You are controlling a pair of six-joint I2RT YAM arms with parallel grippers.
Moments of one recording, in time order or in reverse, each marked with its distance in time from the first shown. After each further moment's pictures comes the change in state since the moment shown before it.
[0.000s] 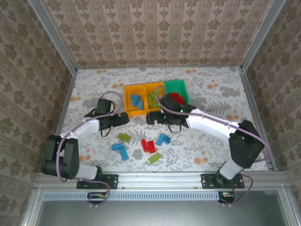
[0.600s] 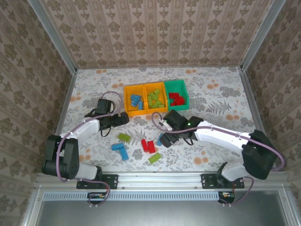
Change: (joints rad) left arm 0.000 0.000 0.000 0.002 0.000 -0.007; right arm 0.066 -0.132 -0.176 -0.141 0.080 -0.594
